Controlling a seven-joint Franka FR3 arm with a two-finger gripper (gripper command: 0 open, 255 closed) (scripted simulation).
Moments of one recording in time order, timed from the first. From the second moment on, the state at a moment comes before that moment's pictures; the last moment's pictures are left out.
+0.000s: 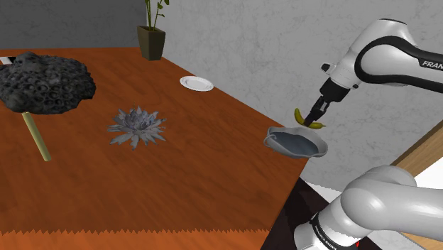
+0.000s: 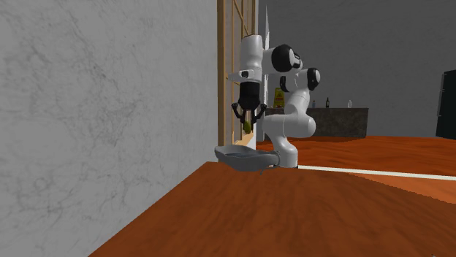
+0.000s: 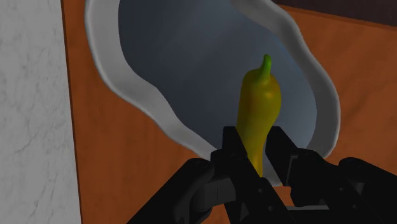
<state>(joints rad) -0.14 -0.99 -0.17 -2.68 -0.10 1.81 -0.60</state>
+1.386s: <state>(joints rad) -0.15 -1.00 -0.19 -2.81 -0.12 1.93 -0.61</state>
